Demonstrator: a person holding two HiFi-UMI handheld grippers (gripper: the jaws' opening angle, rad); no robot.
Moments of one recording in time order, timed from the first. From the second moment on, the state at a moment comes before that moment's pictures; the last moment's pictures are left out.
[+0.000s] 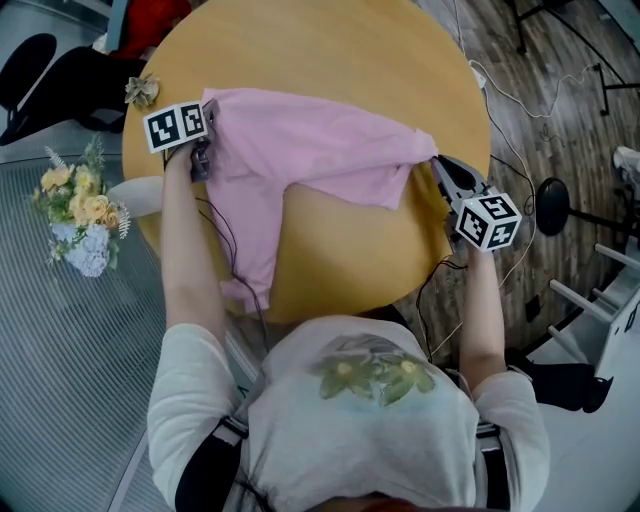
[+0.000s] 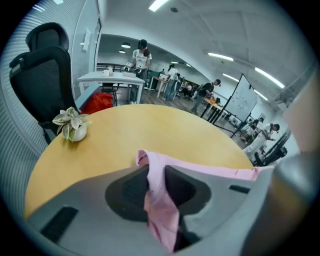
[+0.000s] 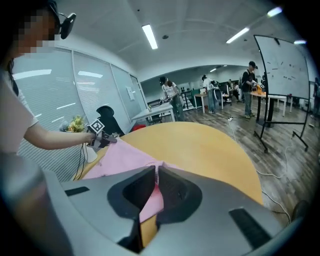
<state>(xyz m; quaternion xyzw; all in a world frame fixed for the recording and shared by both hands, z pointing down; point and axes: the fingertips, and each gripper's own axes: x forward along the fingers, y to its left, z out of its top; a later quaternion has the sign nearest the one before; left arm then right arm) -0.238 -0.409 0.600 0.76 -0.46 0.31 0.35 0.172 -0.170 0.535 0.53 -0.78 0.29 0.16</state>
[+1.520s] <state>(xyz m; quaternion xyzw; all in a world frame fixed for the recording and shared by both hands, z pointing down) -0.310 -0.354 0.614 0.69 -0.55 0.35 0.32 0.058 -0.078 0.597 0.38 -0.81 0.25 0.39</state>
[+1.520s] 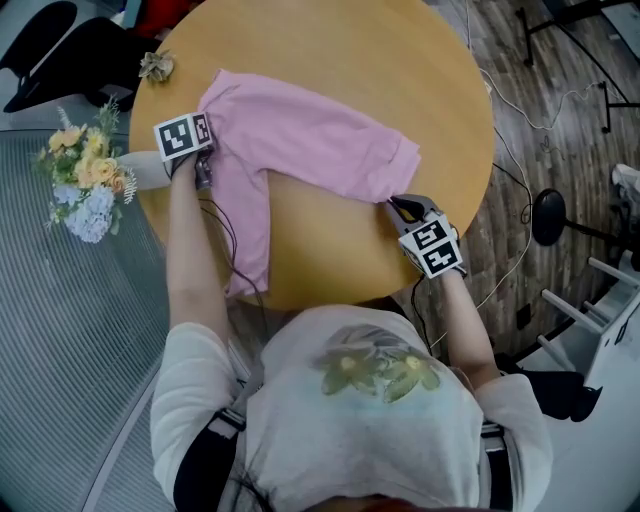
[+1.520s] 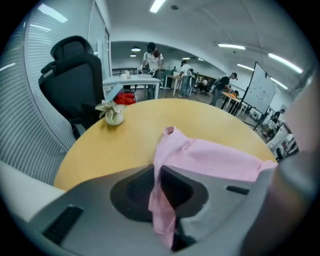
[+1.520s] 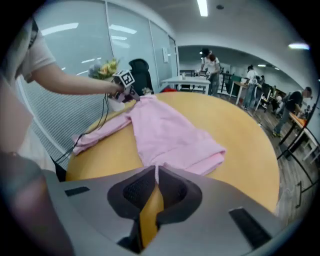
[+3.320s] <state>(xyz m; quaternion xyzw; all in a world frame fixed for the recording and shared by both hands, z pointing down) -0.183 -0.082 0.663 0.74 -0.33 0.39 0.43 0.205 -0.093 0.661 0.63 -0.55 0.54 0.12</state>
